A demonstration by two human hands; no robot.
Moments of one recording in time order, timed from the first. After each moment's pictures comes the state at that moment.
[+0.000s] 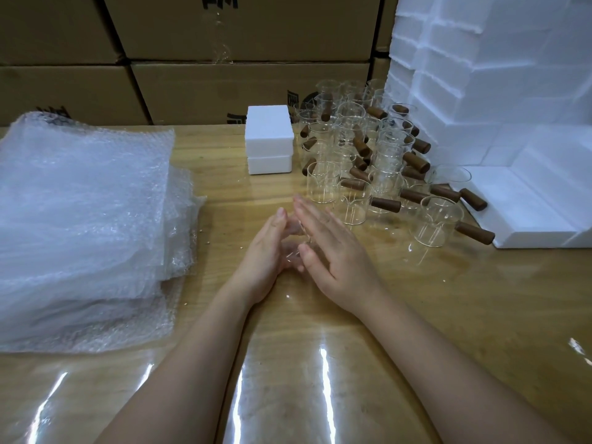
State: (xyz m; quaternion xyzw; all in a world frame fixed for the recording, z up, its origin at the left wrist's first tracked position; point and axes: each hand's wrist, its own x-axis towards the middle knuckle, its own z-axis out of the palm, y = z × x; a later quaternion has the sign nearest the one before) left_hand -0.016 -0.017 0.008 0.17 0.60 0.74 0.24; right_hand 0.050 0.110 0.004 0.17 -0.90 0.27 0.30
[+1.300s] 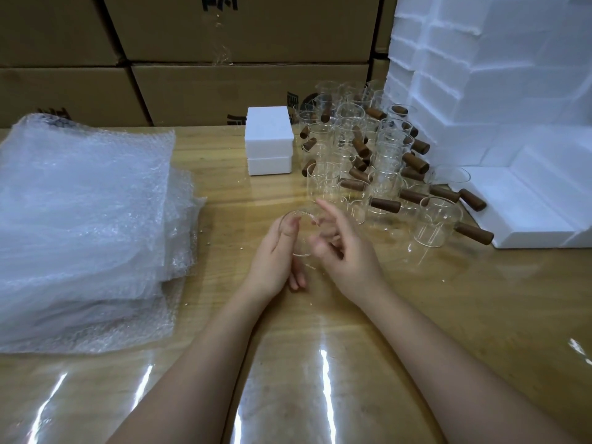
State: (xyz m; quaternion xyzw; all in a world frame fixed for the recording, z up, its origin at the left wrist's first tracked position) left_hand -0.009 -0.012 -0.001 0.22 0.70 0.67 0.10; right_hand 0.050 0.115 0.000 0.04 -0.84 0.48 0.25
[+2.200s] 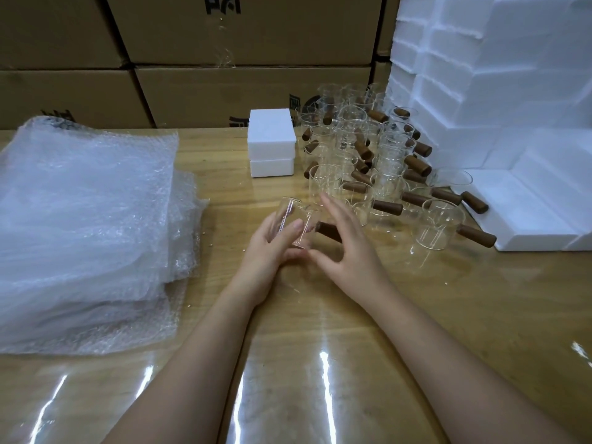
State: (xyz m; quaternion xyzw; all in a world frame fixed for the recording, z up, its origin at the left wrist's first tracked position) left_hand -0.016 -0.020 0.007 0.19 0.58 0.77 0.18; right_hand 0.043 0.121 0.000 0.08 -0.87 0.39 0.28
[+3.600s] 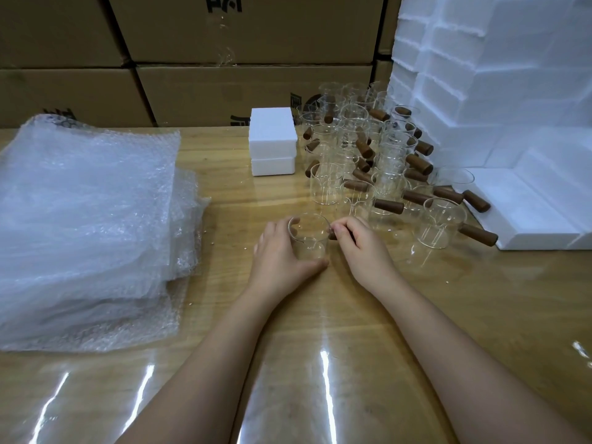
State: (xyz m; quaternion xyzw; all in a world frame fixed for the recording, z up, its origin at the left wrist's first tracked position) left_hand -0.014 -0.008 -0.009 0.20 0.90 0.40 -0.02; right_hand 0.034 0.139 -0.009 -0.08 -0.86 0.46 0.20
